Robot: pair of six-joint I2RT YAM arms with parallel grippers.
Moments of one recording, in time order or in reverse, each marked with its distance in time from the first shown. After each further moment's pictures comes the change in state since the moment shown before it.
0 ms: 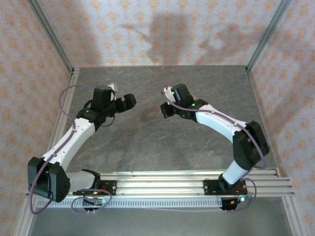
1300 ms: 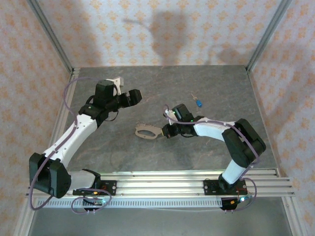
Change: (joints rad) left arm -0.034 0.037 0.063 0.075 0.088 0.054; right arm 0.027 0.062 -0.338 0.188 -0.171 0.089
